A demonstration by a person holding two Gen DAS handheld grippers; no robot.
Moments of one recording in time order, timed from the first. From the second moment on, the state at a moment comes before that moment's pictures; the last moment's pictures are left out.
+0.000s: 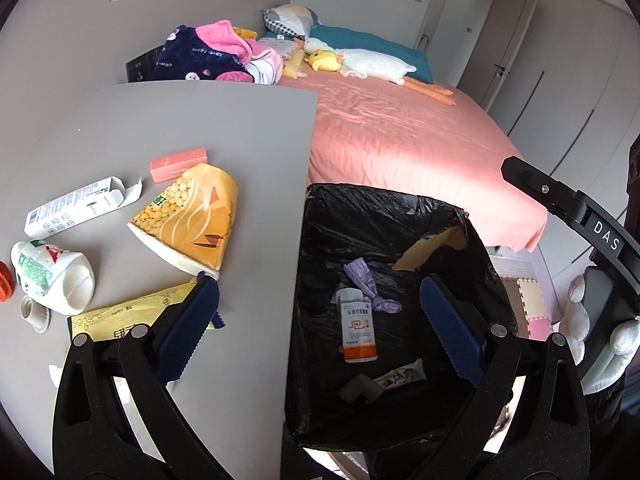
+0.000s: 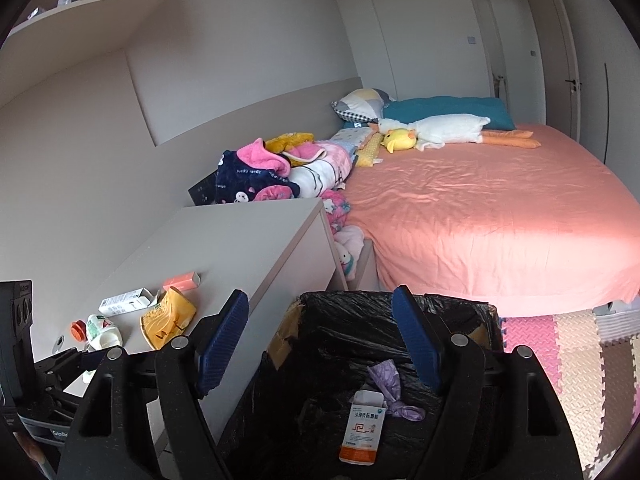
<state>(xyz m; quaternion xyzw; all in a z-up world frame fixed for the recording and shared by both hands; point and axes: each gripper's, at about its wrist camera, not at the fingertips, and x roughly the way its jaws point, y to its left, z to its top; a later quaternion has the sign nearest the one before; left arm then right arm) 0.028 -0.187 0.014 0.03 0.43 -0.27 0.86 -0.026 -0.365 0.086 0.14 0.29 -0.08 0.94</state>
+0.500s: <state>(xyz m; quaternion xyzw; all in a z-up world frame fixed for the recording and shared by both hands) 0.035 -0.120 0.012 0.01 0.43 -0.21 0.88 0.010 -0.308 0.062 0.14 0.33 0.00 0.93</state>
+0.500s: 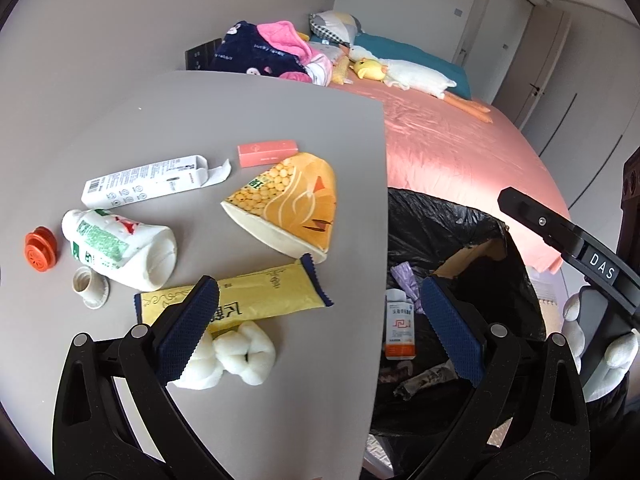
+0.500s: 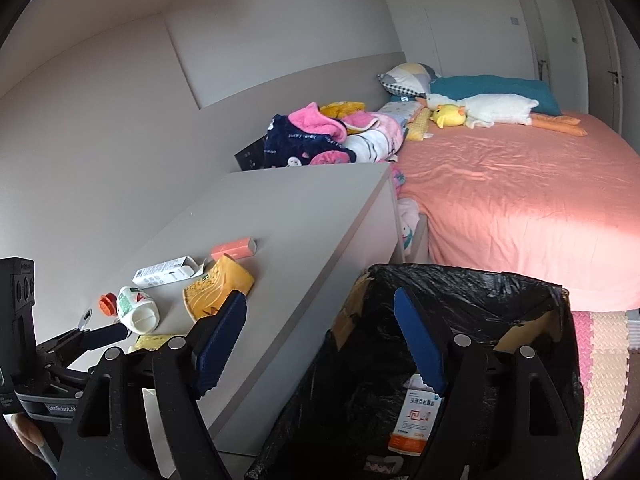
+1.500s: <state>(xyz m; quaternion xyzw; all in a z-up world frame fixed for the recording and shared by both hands) 0.059 -0.010 -0.008 -0.04 0.45 -0.11 0.89 0.083 -0.210 0.032 0.02 0.36 0.15 0.92</state>
